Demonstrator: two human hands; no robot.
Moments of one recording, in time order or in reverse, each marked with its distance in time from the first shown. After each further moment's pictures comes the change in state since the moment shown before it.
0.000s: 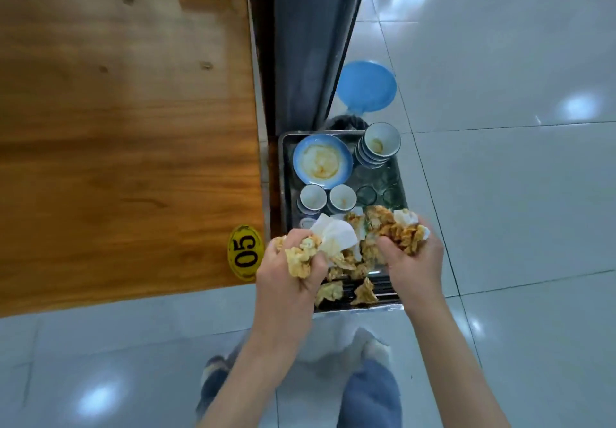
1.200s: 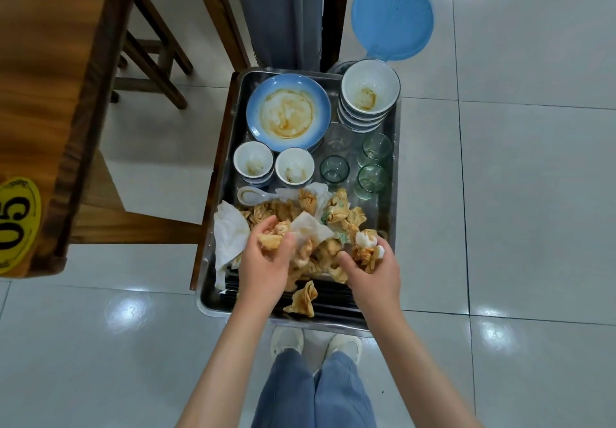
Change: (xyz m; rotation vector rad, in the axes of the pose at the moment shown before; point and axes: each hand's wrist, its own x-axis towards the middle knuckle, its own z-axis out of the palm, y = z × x) left_hand 0.023 -0.100 0.223 -0.185 0.173 -0.713; right_hand 0.109 0.217 -0.035 -0.114 -0.335 0.361
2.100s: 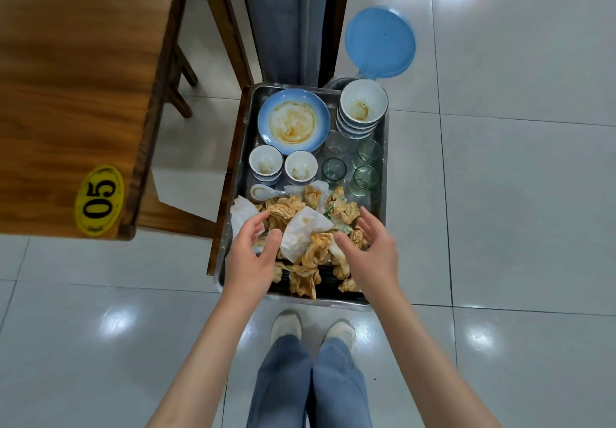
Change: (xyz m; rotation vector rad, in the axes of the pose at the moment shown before) left_hand -0.041 0.028 -0.055 0.100 -0.045 0.116; right_hand -0.048 -0.054 -0.014 -0.086 -0.029 -0.139
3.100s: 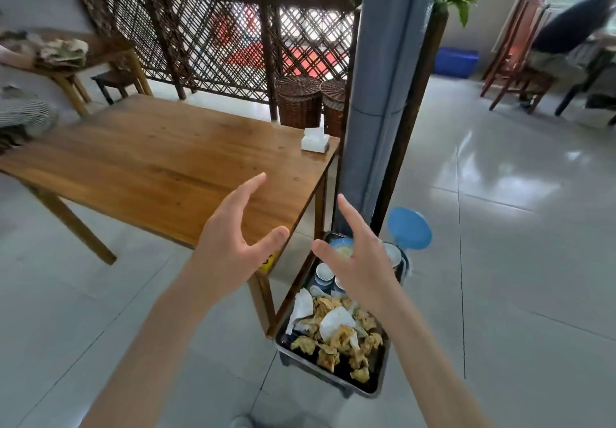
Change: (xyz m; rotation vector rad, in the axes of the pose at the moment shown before) left_hand -0.297 0.253 -0.210 0.325 0.416 0.664; right_hand -0.262 -0.272 -0.120 -0.173 -0.343 -0.879
